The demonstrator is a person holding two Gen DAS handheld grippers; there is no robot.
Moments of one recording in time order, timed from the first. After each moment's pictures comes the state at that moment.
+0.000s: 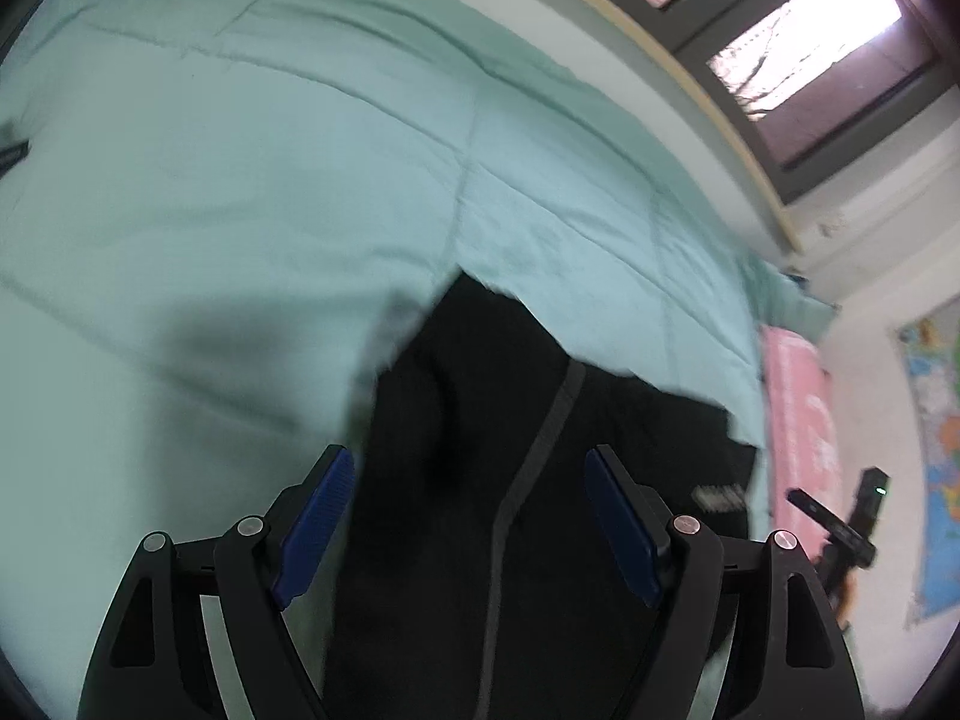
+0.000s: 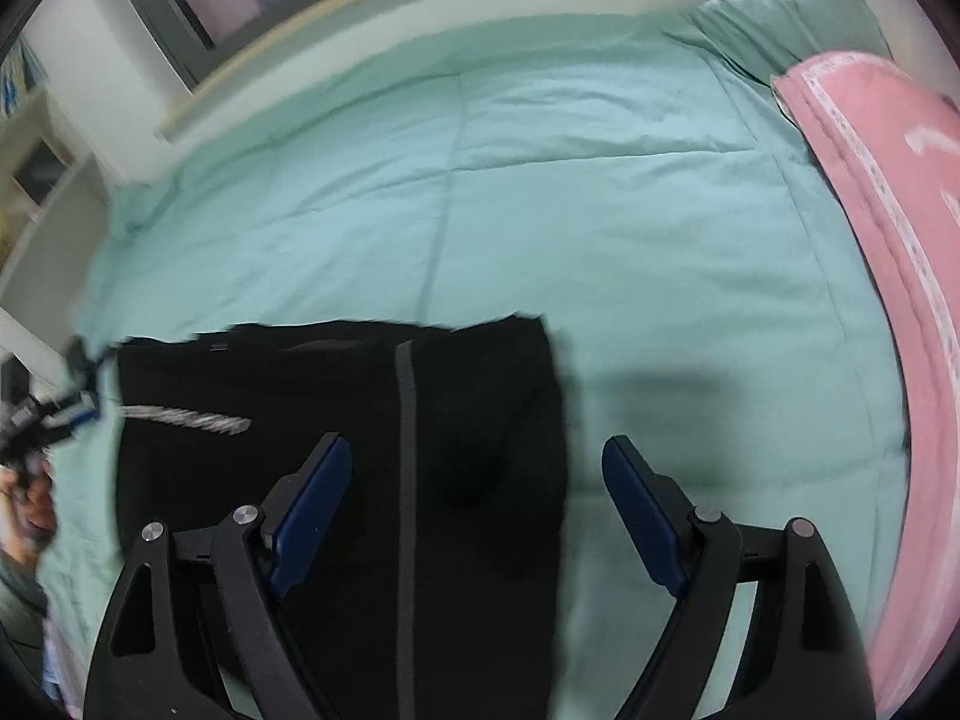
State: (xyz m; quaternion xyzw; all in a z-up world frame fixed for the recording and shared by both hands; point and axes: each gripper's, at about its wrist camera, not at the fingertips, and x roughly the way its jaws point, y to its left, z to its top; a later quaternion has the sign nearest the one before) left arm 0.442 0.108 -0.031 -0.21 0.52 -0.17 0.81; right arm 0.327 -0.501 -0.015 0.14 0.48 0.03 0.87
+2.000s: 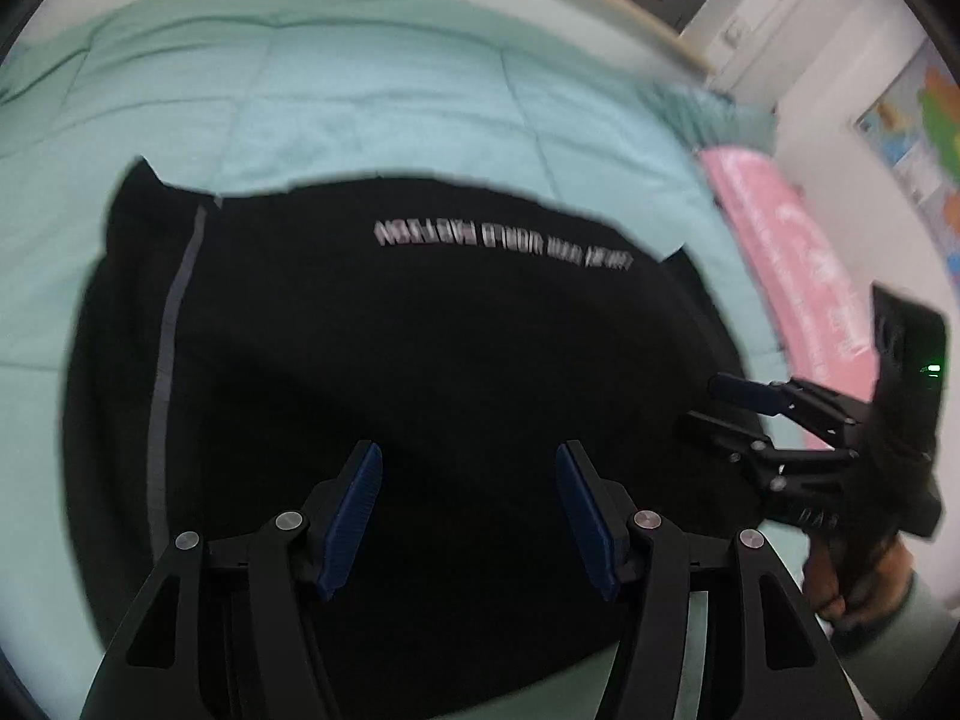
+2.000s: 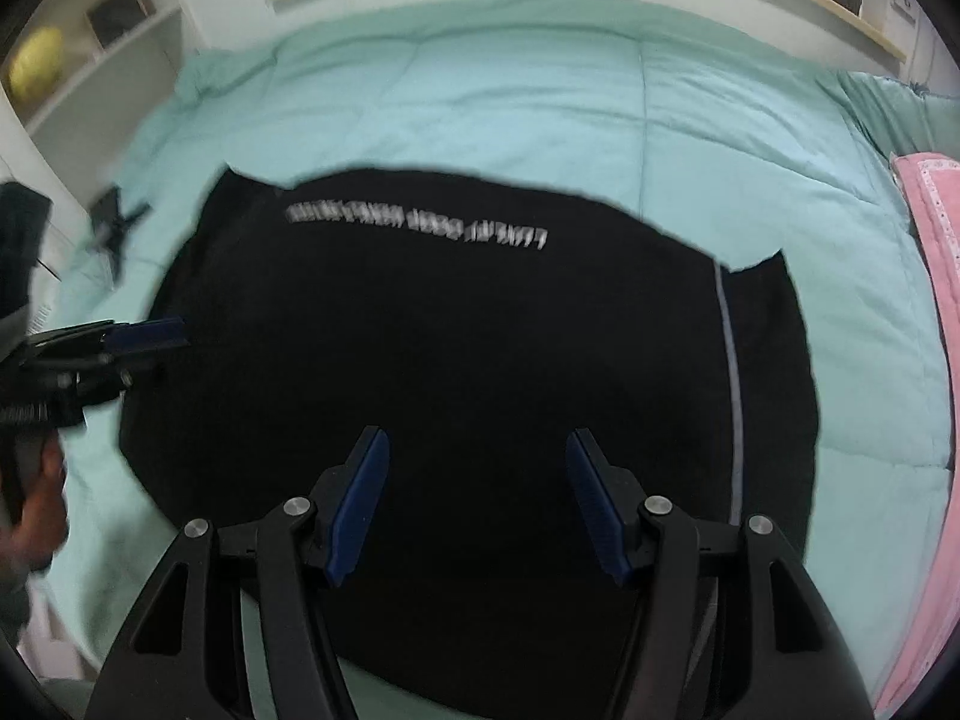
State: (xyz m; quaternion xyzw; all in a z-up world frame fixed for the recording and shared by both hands) left arm 0.323 -0.060 -0.042 -0.05 0.53 -0.25 0.81; right arm 0.274 -0.322 -0.045 0.02 0.50 0.08 0.86
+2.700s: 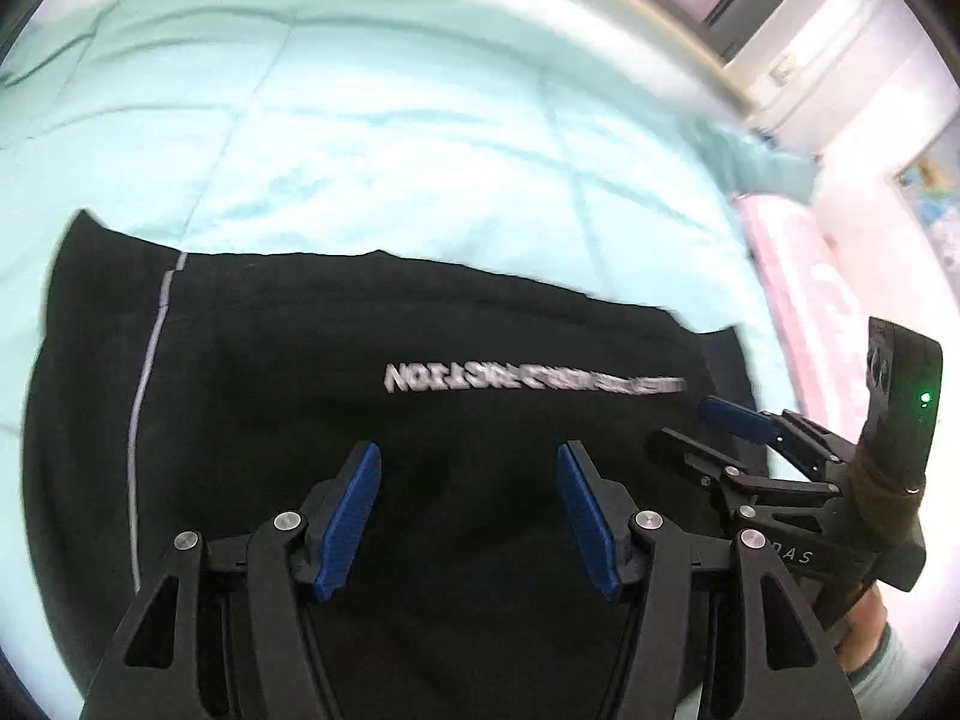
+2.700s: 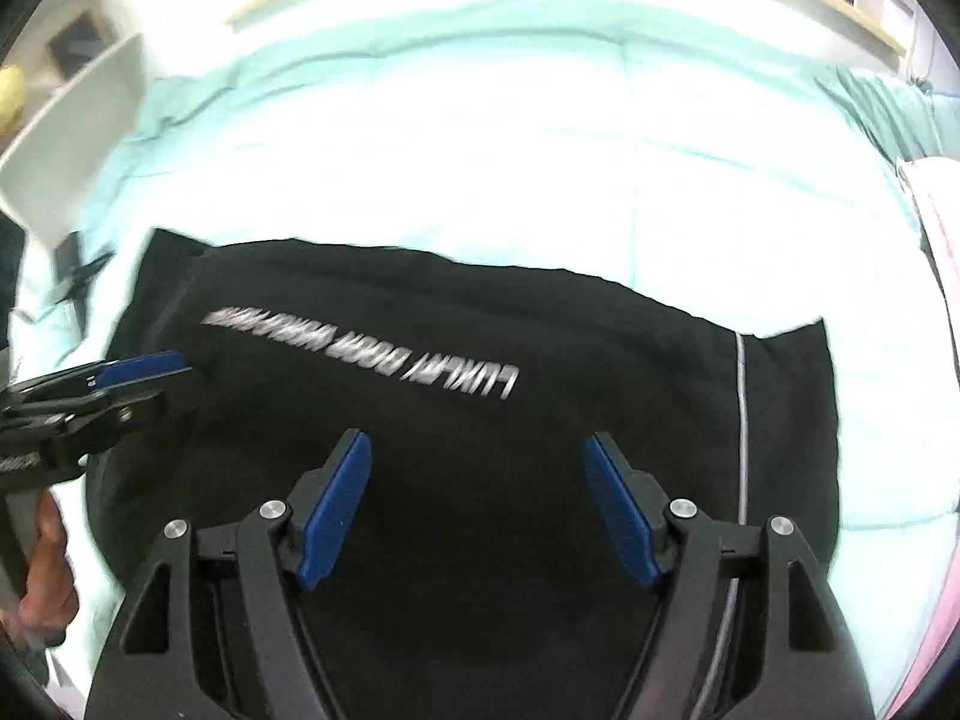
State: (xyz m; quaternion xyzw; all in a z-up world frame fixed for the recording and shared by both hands) left arm 0.410 -0.082 -0.058 -0.08 0.55 -0.22 0.80; right arm 0.350 -0.350 -0.062 0.05 0.50 0.06 0.86
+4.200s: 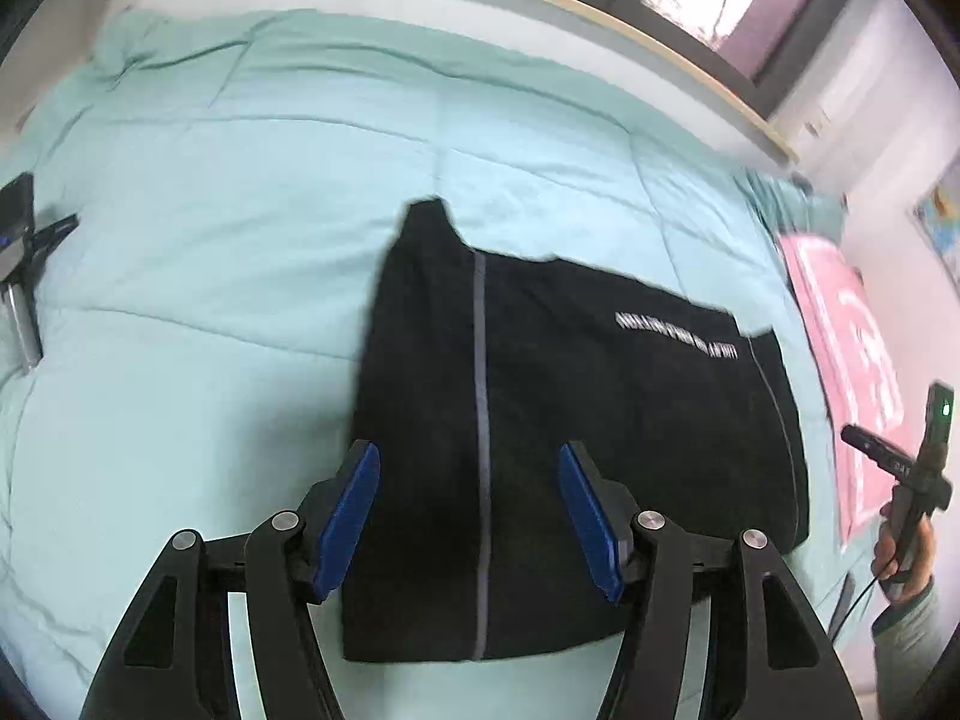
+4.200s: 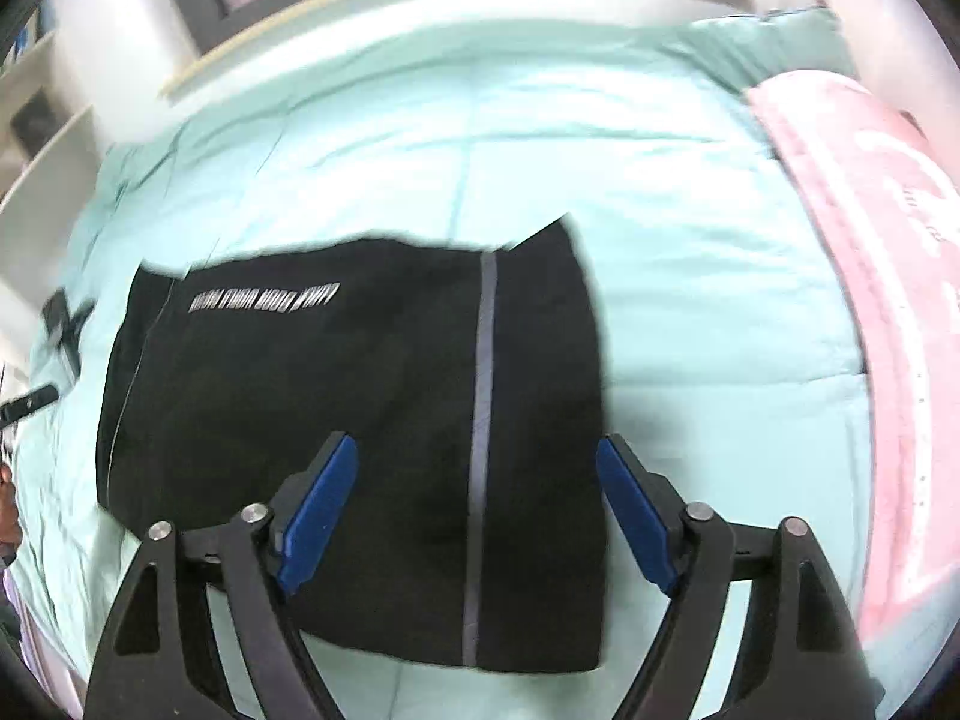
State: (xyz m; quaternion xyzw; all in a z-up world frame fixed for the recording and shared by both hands) left arm 0.309 0.120 0.026 -0.10 0.51 -0.15 0.84; right arm 0.209 -0.468 0.010 0.11 0.47 -0.02 0.88
